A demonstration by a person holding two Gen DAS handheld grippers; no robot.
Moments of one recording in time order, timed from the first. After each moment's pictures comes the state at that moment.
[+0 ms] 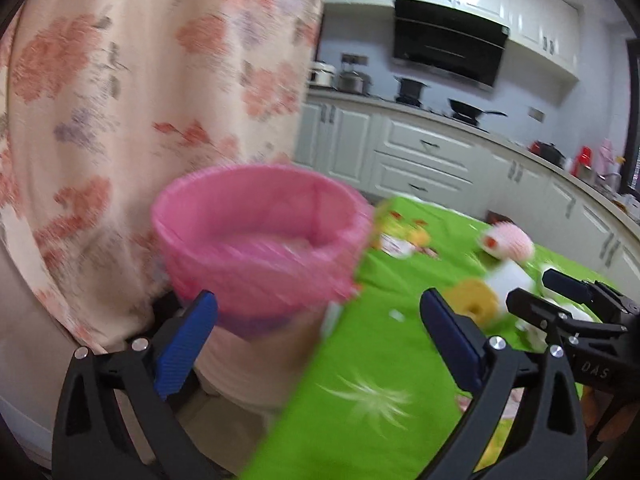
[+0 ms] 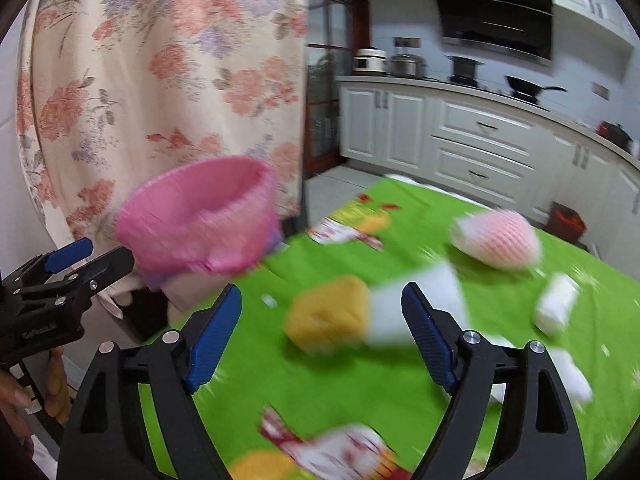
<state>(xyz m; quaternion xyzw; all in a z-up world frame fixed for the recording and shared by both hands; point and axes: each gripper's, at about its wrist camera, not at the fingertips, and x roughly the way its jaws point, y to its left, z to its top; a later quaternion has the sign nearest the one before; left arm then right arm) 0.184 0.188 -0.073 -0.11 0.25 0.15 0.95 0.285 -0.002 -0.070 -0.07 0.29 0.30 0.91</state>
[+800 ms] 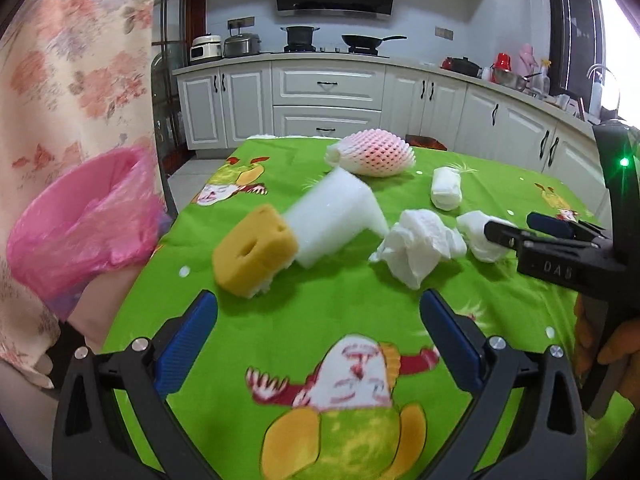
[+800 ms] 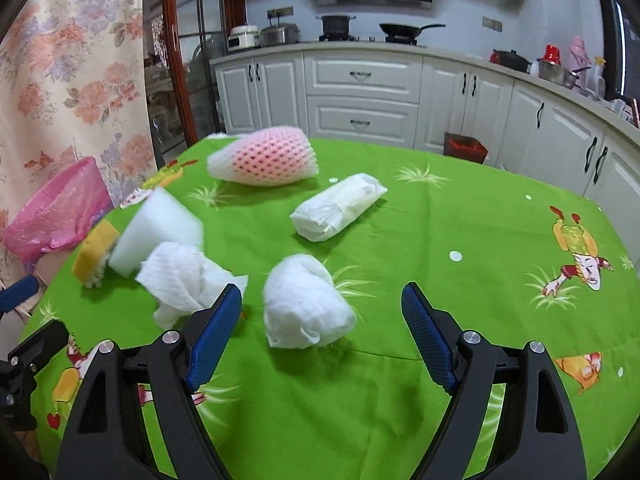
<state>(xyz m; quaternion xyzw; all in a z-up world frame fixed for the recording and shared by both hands) 0.253 0.018 -0.109 -0.01 0.33 0.01 0.94 0.345 -0.174 -0.118 -0.03 0.36 0.14 0.92</state>
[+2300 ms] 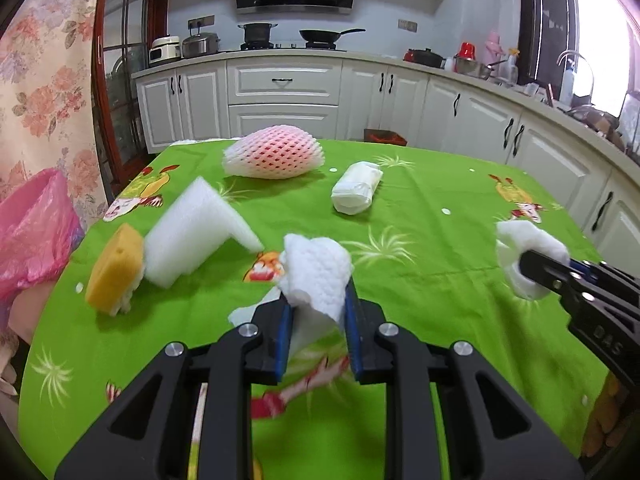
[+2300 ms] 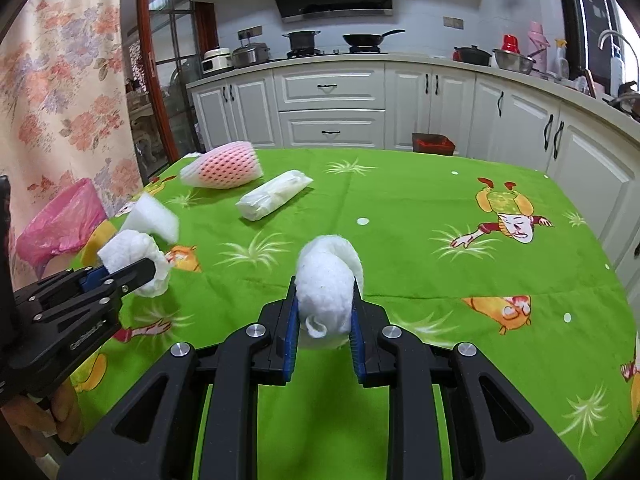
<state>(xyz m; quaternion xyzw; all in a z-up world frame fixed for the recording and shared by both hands) 0.277 -0.073 -0.115 -0.02 0.33 -0.05 0.94 0.277 -0.250 -0.100 0.01 0.33 0.10 0.94</state>
